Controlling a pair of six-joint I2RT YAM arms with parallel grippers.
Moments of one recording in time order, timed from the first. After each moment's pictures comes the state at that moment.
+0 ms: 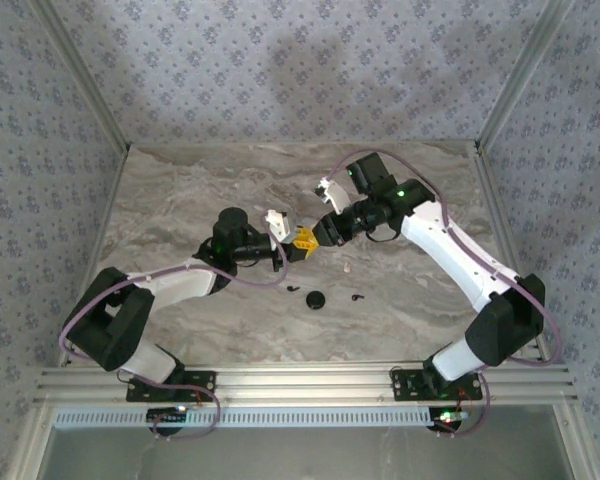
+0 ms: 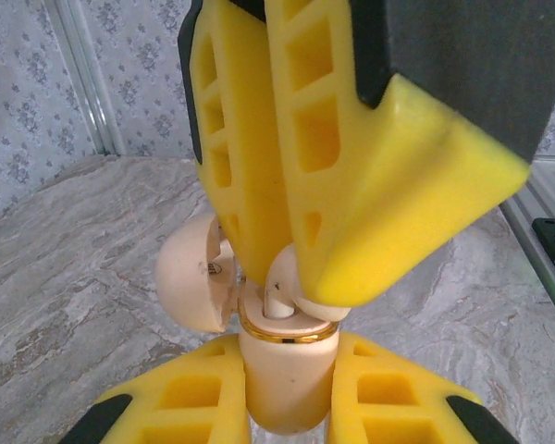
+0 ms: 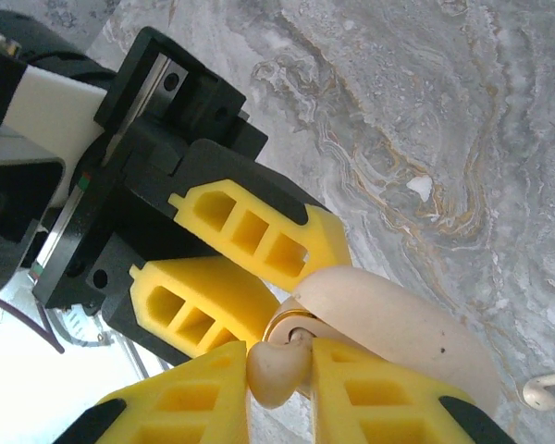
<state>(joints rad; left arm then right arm) -0.62 1.49 0.70 0.63 0.77 0.15 0.54 1.51 1.45 -0.93 -0.57 -0.03</state>
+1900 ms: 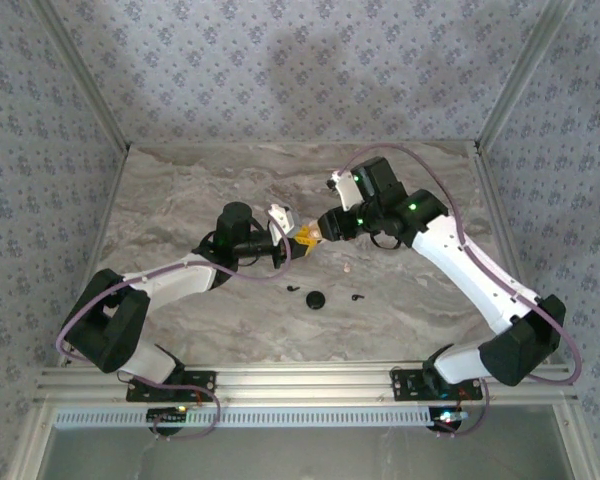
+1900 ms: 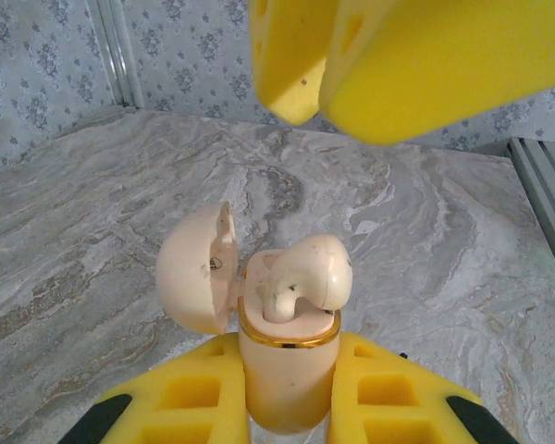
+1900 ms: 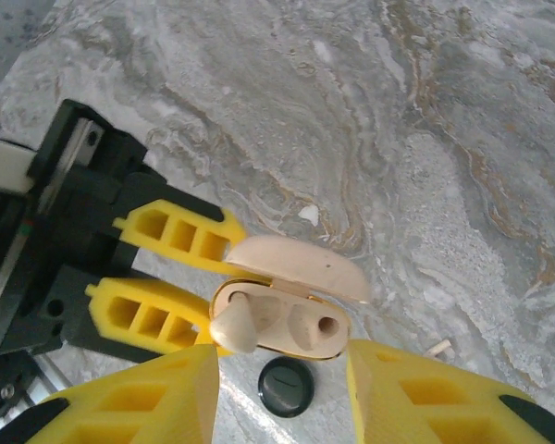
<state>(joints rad) -0.62 1.48 0.76 0.46 0.69 0.16 0.60 1.39 1.40 -0.85 -0.23 0.17</state>
